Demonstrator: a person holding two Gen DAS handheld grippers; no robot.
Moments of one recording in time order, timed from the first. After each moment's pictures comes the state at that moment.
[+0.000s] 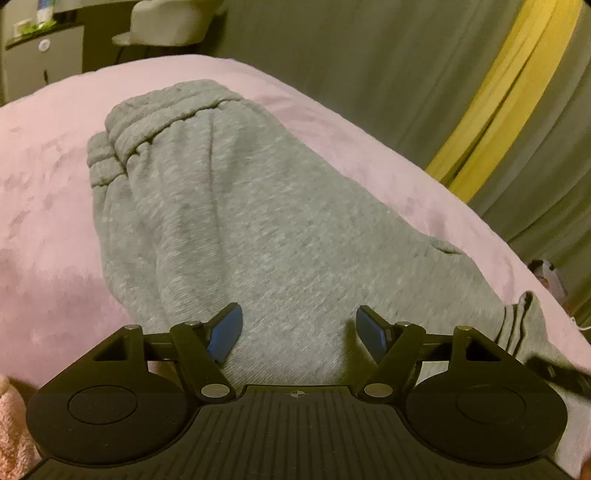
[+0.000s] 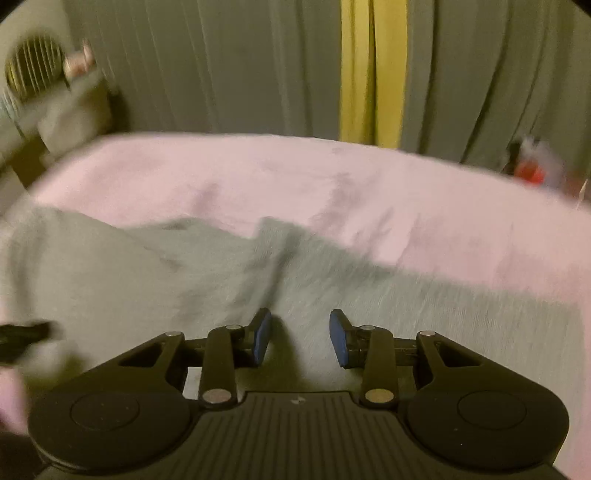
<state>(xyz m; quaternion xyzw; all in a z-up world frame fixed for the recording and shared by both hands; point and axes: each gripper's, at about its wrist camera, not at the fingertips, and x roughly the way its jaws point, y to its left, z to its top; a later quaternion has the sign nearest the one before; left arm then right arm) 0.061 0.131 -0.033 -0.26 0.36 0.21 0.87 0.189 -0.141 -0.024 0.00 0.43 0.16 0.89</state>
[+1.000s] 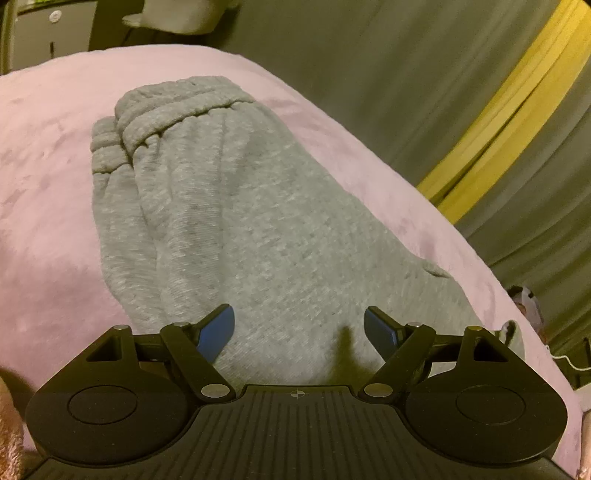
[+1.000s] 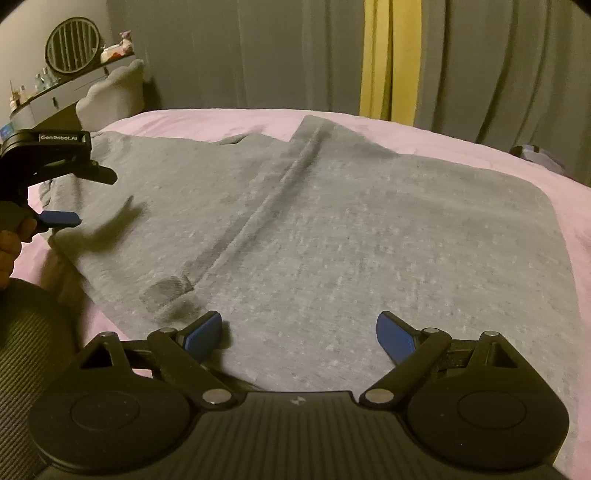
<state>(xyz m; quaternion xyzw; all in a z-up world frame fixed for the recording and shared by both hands) 0.054 0.144 -0.033 -0.32 0.33 0.20 0.87 0.055 -0.157 -0.060 -0.05 0.40 0.18 0.90</state>
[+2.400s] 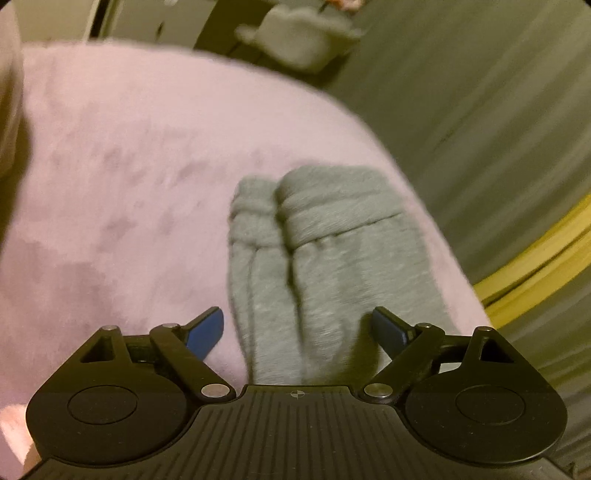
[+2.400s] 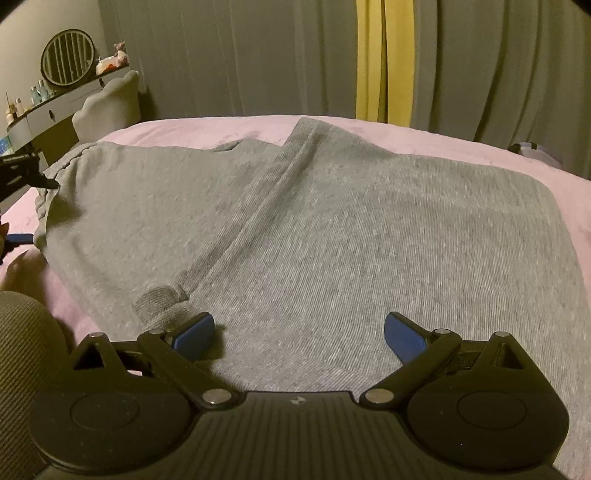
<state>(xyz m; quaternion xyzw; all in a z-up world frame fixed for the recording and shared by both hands) 0.021 0.243 -0.054 -0.43 0.26 0.32 0.80 0.062 -0.157 -0.068 -0.04 0.39 0.18 0.90</state>
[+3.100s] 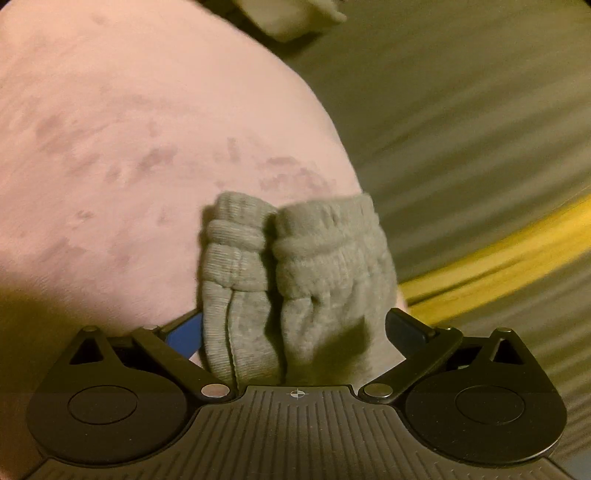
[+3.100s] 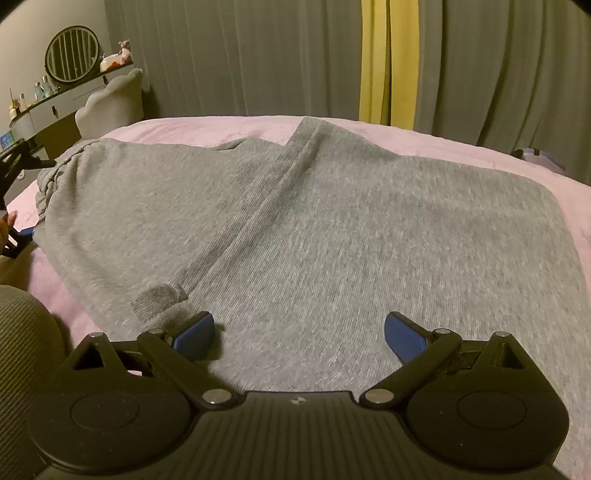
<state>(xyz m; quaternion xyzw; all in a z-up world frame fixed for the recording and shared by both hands) 0.029 0.310 -0.080 -0.50 0.22 0.18 0.82 0.061 -0.158 -0.071 -0.04 0.38 0.18 0.90</state>
